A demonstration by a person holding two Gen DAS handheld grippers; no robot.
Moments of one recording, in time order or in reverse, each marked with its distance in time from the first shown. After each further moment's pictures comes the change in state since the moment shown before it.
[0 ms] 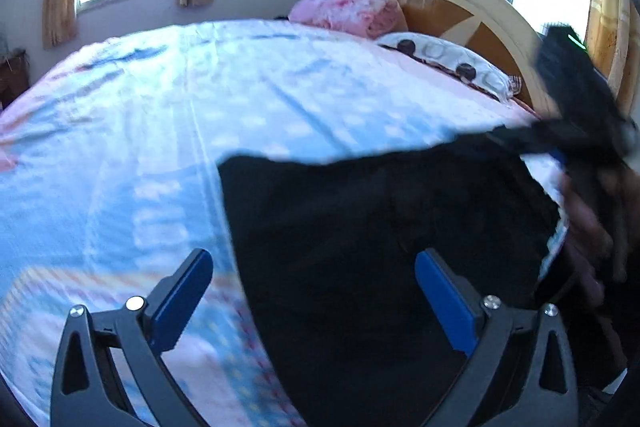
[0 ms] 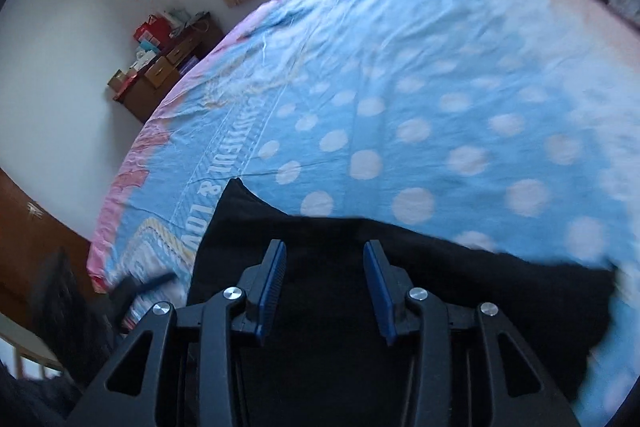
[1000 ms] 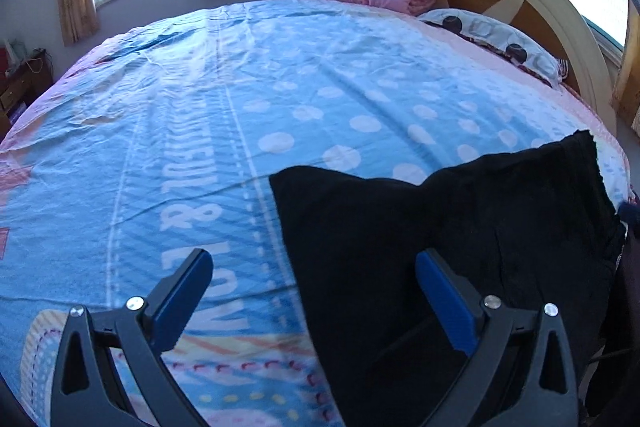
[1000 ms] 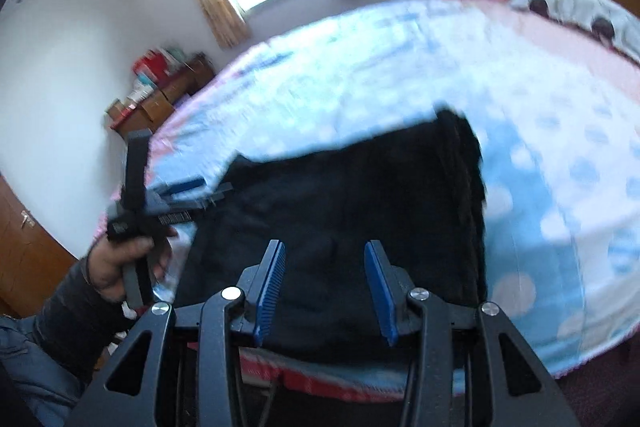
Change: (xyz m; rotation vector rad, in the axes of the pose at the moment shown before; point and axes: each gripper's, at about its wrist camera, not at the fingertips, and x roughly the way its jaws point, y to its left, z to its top) left arm 0.052 0.027 0.019 -0.008 0.094 0.134; right arm -0.083 -0.010 -0.091 -0.013 -0.197 -0.057
